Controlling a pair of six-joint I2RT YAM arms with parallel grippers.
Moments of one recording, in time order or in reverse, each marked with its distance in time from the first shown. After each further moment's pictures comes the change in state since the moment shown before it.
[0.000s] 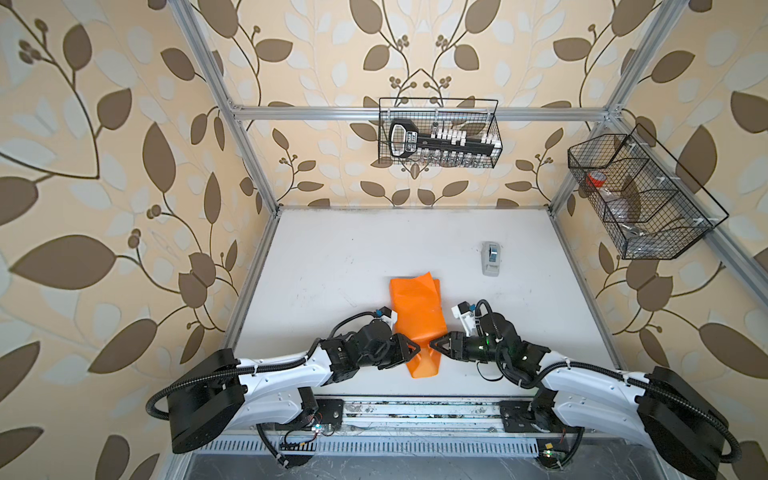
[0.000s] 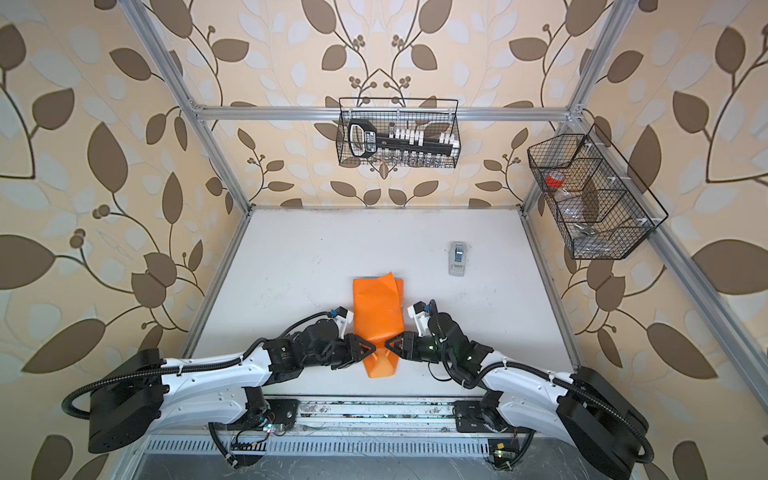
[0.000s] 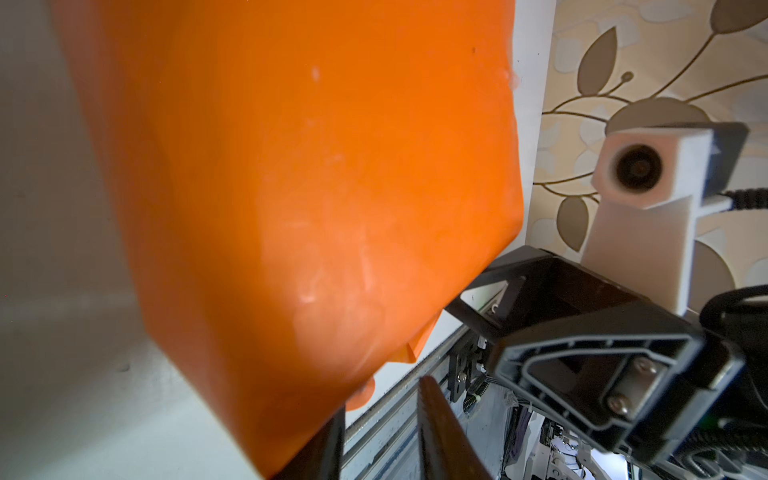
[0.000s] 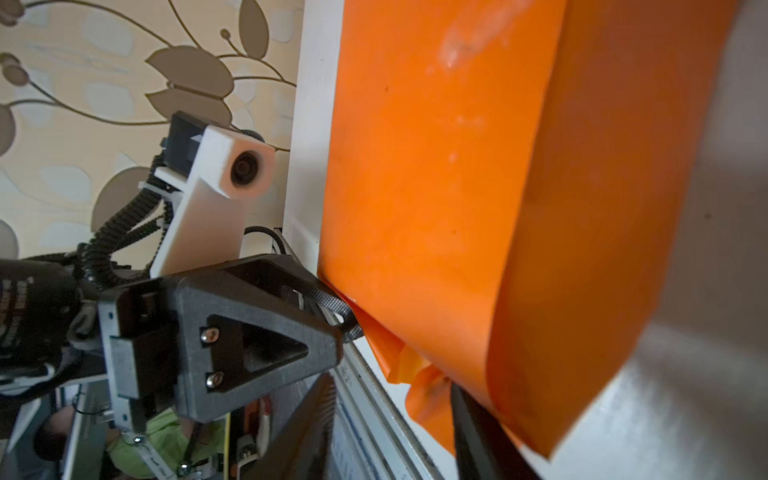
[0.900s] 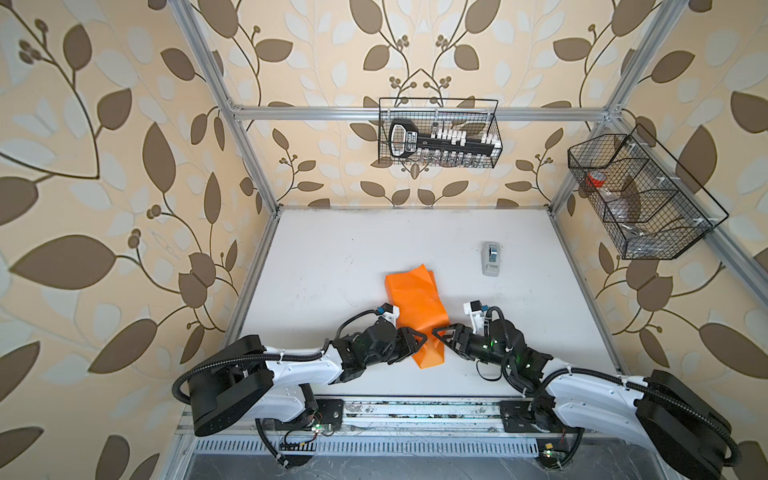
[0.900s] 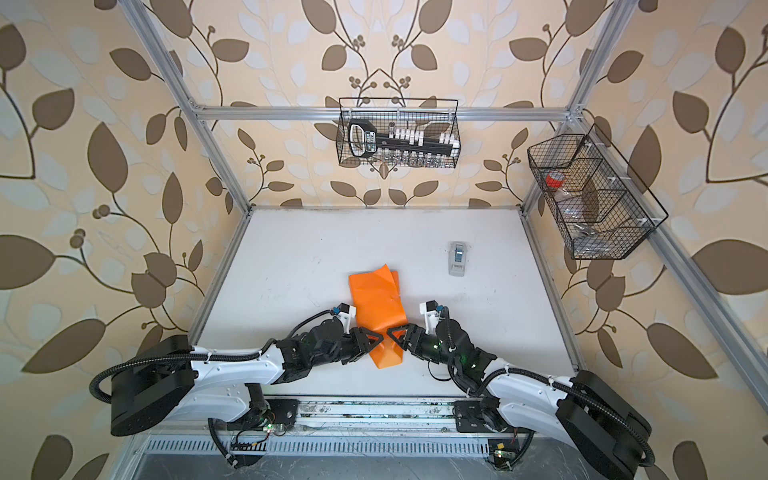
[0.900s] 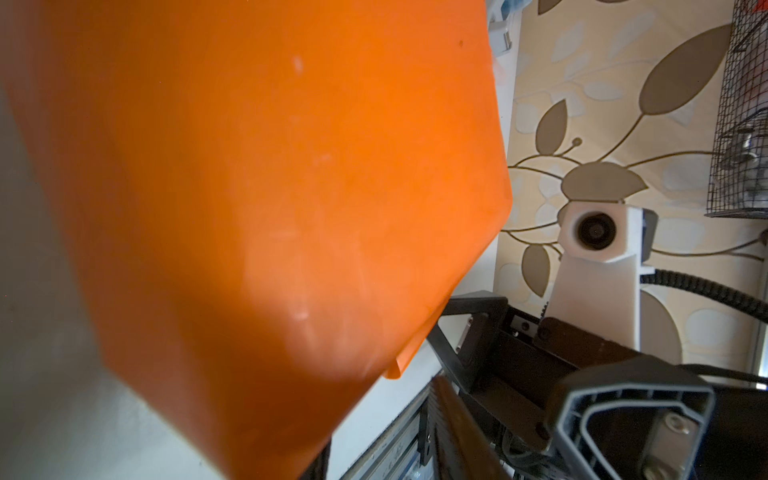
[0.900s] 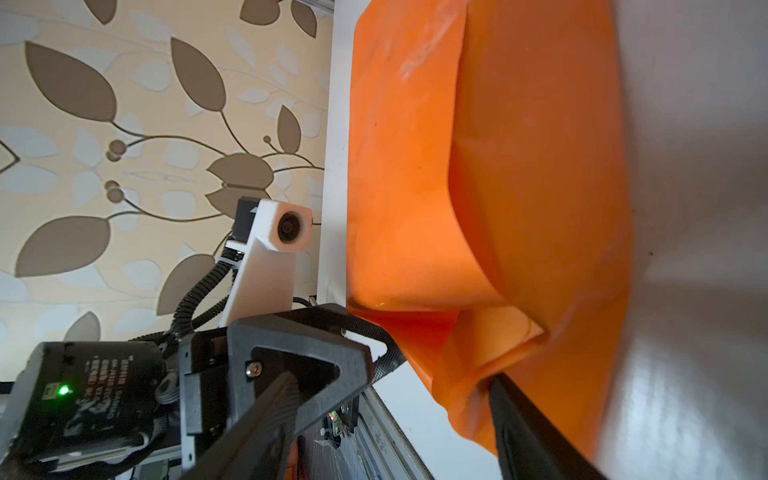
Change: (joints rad) left arm -0.006 0.148 -0.014 0.268 -0.103 -0.092; right arm 0.000 -0.025 -0.095 0.224 0.144 0.203
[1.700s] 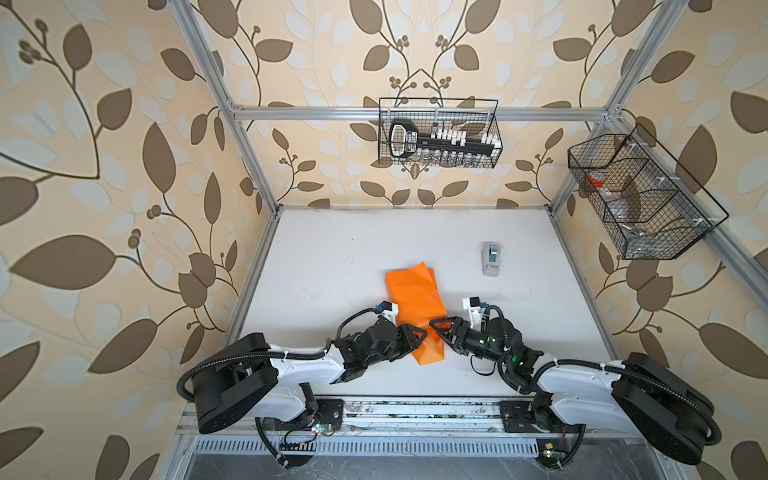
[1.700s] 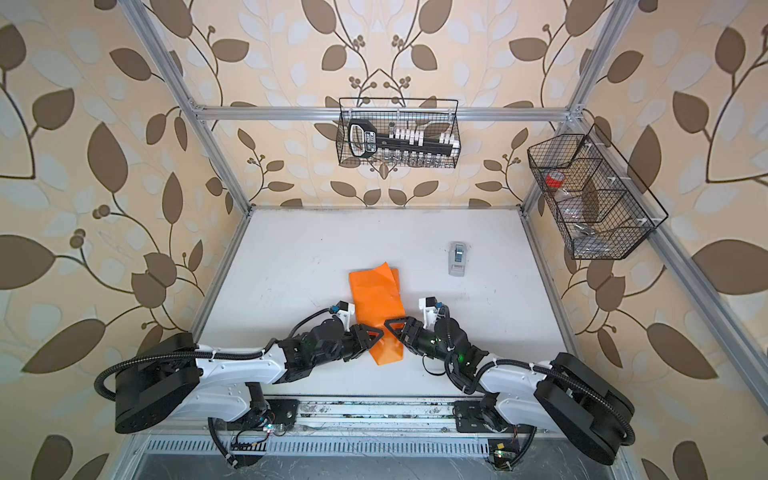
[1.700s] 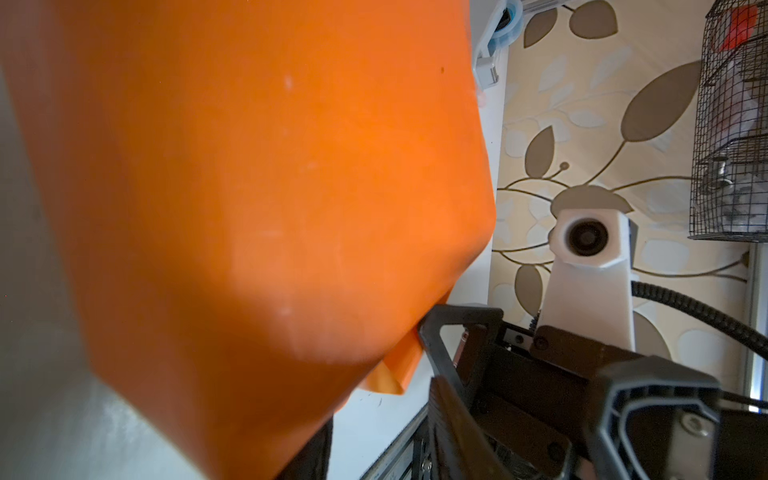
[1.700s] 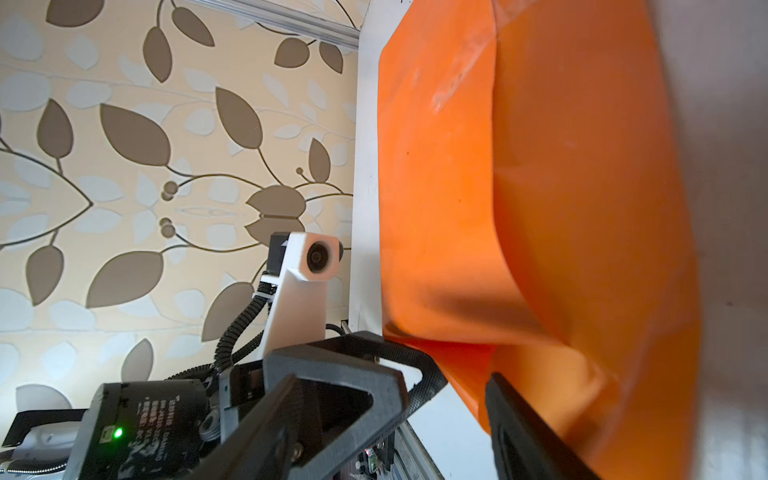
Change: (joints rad) left arm 0.000 0.028 0.004 0.048 -0.054 -0.007; right arm 0.000 0.144 0.002 0.233 0.026 0.098
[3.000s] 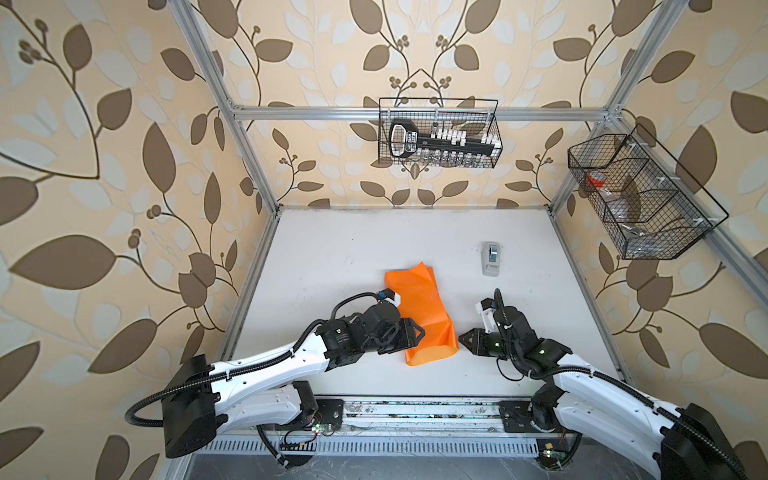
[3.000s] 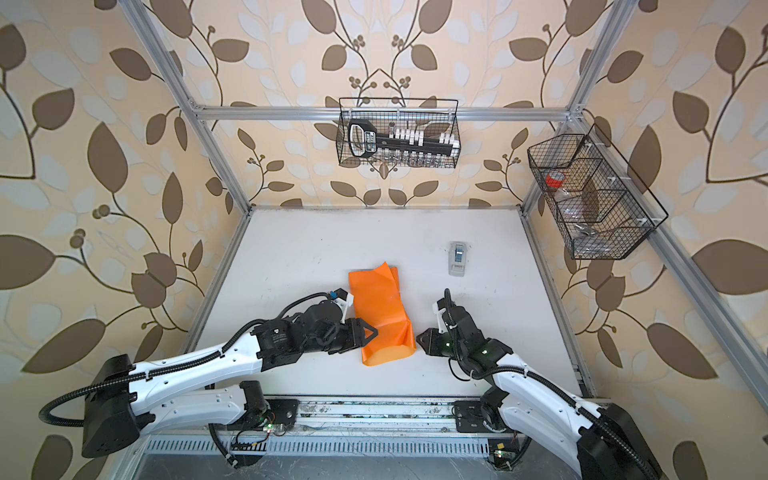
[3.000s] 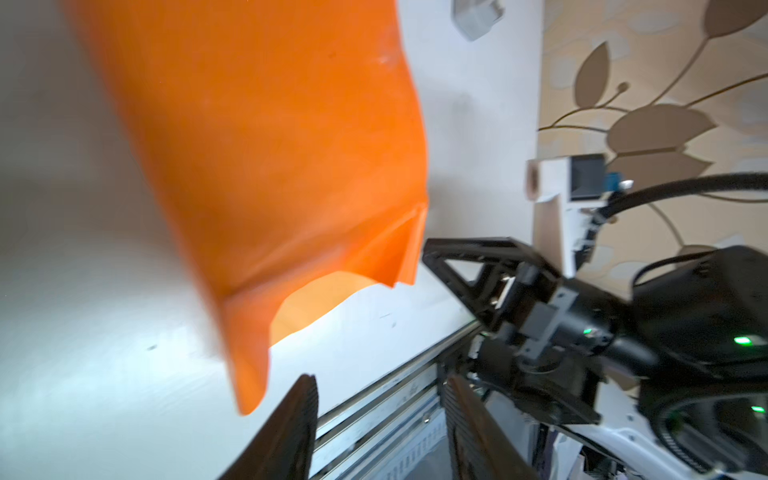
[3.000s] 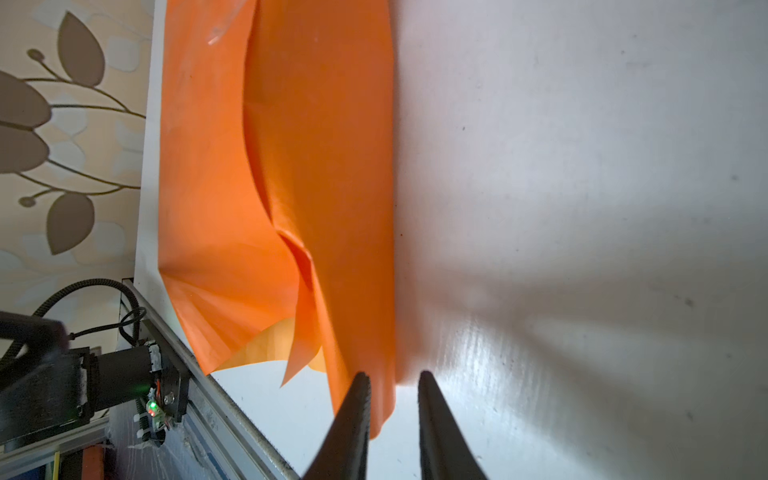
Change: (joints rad) left arm 0.000 -0.232 0.297 -0.801 0.068 0.196; right arm -0.205 -0.293 0.156 -0.979 -0.016 -0.578
